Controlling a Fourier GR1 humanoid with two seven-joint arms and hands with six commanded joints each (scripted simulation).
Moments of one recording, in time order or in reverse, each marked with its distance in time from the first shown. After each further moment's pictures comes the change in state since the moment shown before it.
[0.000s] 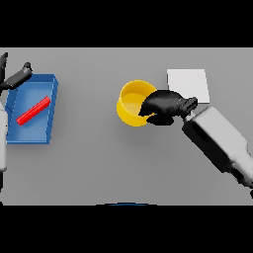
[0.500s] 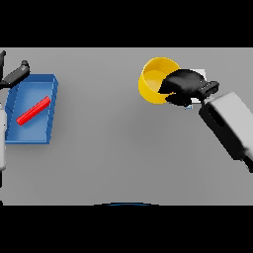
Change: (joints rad) left arm -0.008 0.001 0.012 -0.004 0.010 -0.002 0.025; right arm -0.080 -0.090 -0.064 0.125 0.016 -0.083 0.024
